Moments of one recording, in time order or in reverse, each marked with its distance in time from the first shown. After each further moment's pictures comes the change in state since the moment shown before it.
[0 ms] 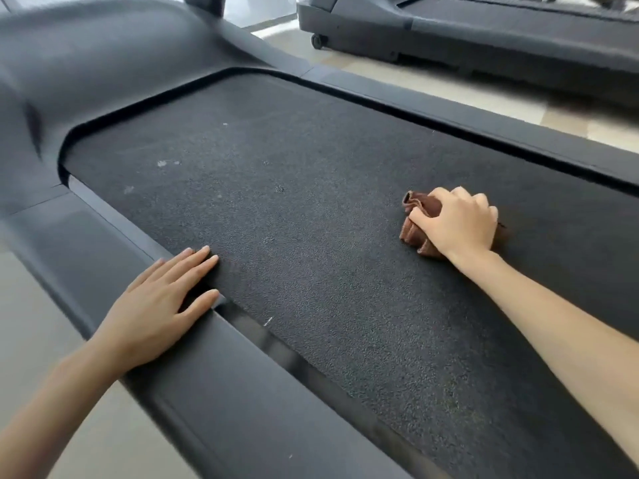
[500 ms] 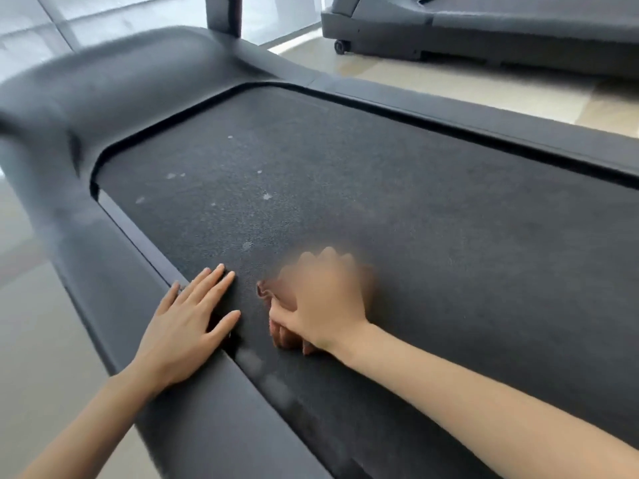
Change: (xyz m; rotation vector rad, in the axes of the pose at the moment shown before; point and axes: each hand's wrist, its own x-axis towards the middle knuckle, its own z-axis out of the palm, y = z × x) left_hand -0.013 0.089 0.019 0.076 -0.008 -0.181; right_hand -0.108 -0.089 -0.005 0.296 0.060 -0.597
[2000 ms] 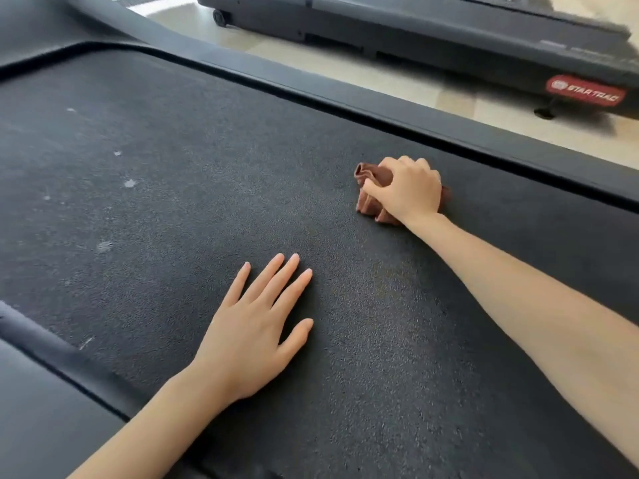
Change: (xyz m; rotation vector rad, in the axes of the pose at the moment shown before) left_hand 0.027 0.174 0.049 -0.030 0.081 0.593; right_hand -0.002 0.256 -0.069 -0.343 0.007 0.571
